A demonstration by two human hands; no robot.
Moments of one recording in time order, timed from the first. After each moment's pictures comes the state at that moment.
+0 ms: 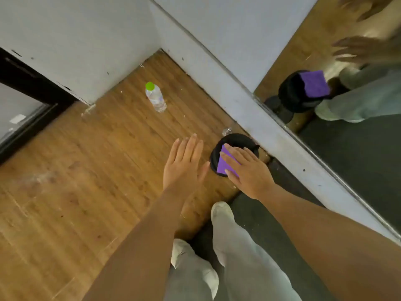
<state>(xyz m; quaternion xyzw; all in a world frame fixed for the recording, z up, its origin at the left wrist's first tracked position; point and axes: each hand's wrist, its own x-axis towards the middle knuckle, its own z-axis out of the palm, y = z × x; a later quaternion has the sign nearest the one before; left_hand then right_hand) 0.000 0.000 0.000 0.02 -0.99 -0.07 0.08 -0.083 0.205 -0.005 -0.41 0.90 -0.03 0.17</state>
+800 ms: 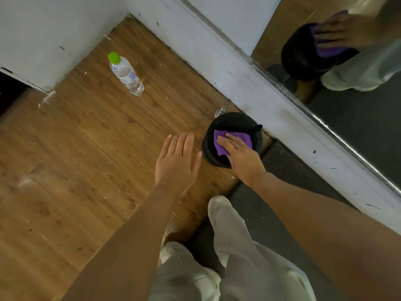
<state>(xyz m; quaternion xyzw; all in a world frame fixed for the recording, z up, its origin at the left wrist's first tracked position) -0.011 0.016 -0.116 0.02 -0.99 -0.12 0.06 -0.089 0.209 -0.121 -0.29 0.93 -0.12 0.20</state>
